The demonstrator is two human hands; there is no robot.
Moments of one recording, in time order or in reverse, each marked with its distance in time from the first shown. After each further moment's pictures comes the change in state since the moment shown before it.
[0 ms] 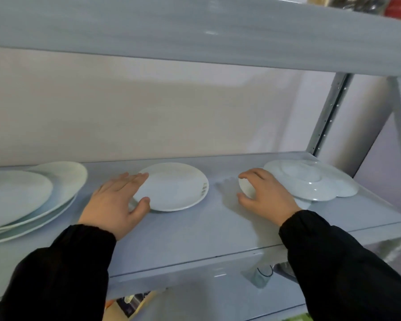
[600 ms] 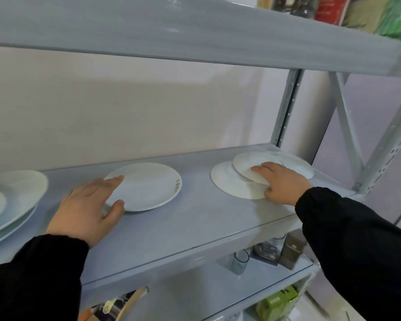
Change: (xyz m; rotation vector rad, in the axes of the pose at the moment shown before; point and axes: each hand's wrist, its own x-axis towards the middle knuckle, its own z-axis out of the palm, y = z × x) left_hand 0.001 0.004 0.001 -0.021 -0.026 0.055; right_hand -0.034 0.072 -0.070 -0.404 -0.339 0.233
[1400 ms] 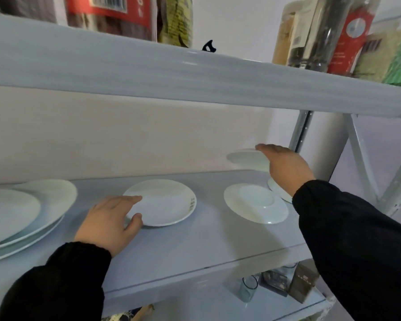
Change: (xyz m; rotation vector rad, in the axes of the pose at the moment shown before) left_hand -0.005 0.003 -0.004 -0.070 0.079 -0.034; right_hand 0.037 -0.041 -0.081 0.092 0.575 -0.116
